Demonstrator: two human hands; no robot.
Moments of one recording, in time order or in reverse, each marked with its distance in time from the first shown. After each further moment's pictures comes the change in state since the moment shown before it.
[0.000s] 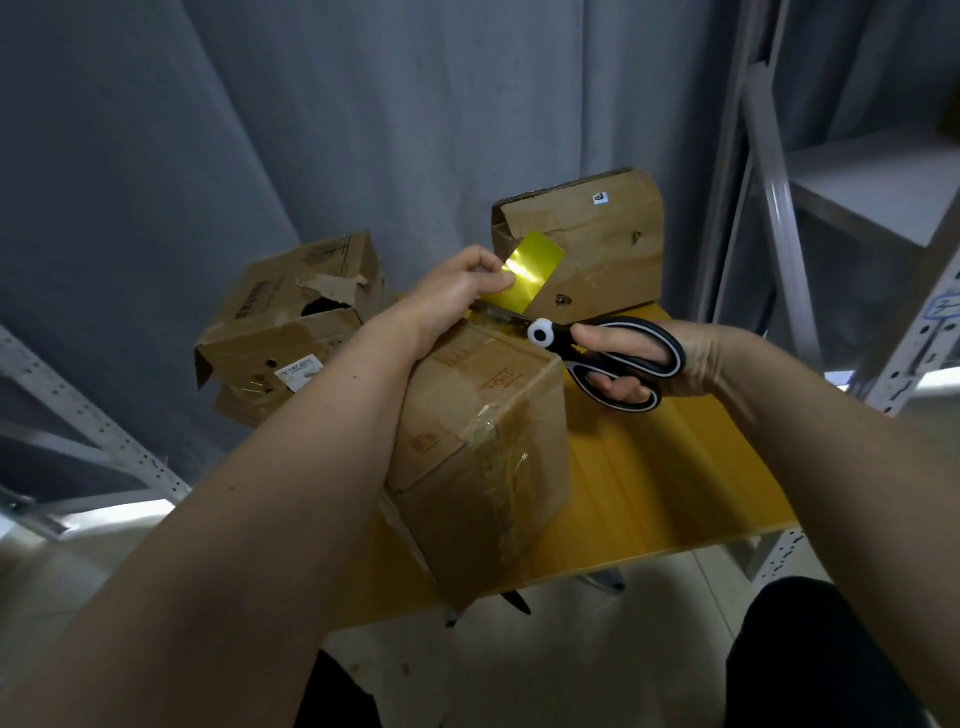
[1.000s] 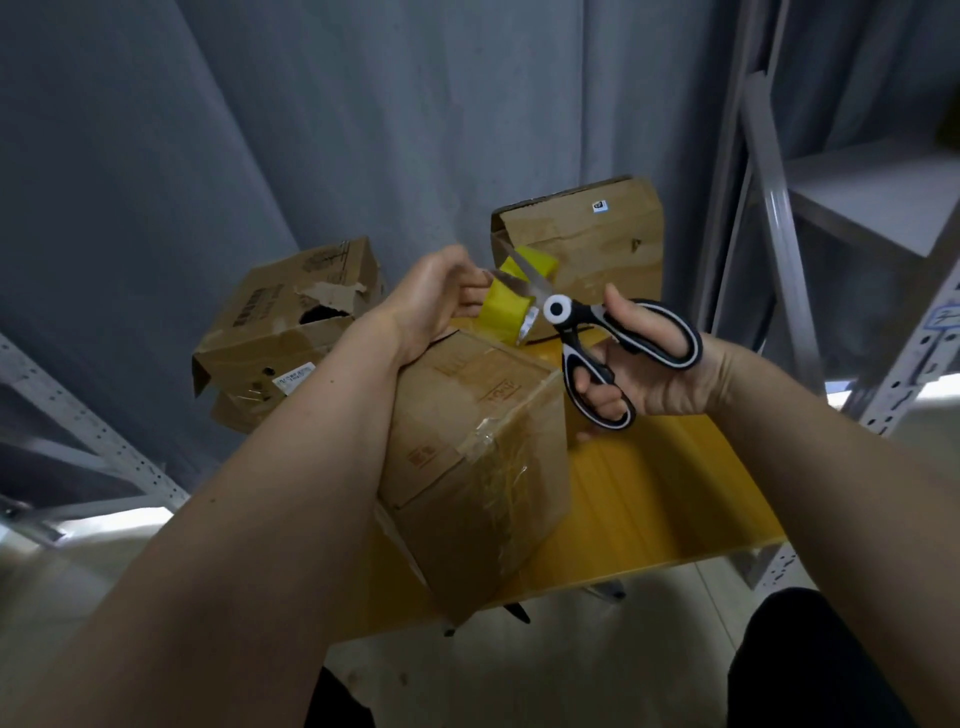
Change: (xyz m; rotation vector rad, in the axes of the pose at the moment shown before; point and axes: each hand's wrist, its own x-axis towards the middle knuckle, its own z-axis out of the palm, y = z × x) left_hand 0.008 0.001 -0.010 -0.301 -0.151 -0.106; right_hand 0.006 0.022 -0.015 0.482 -0.170 0.010
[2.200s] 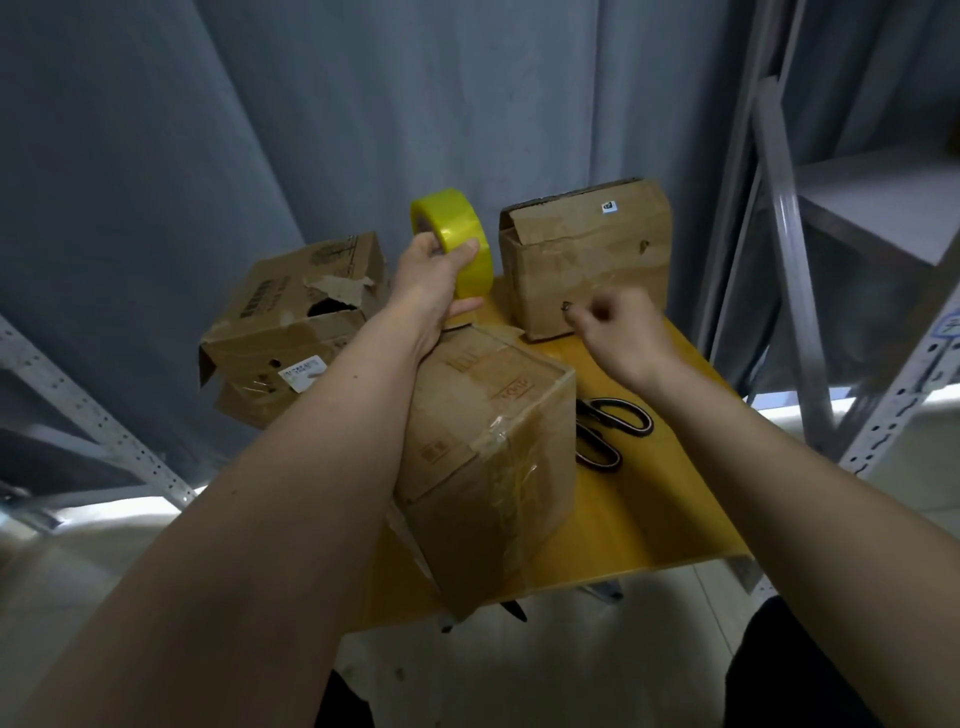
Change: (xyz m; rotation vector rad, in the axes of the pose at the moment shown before) left_hand 0.018 -0.010 -0.007 -0.180 0.427 0.138; right_hand 0.036 -0.014 0.047 -0.833 1.160 -0.194
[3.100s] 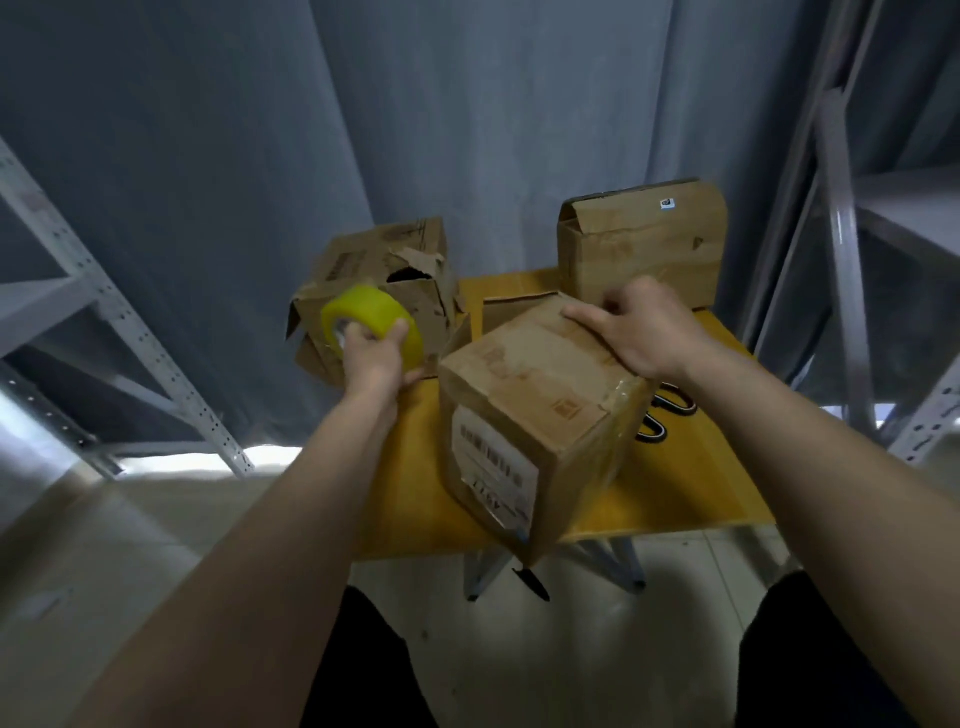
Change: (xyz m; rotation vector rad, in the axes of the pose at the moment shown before) left_hand -0.085 -0.050 -0.121 0.040 0.491 -0.087; right_hand -0.047 -0.047 0.003 -0.247 -0.173 -0.199
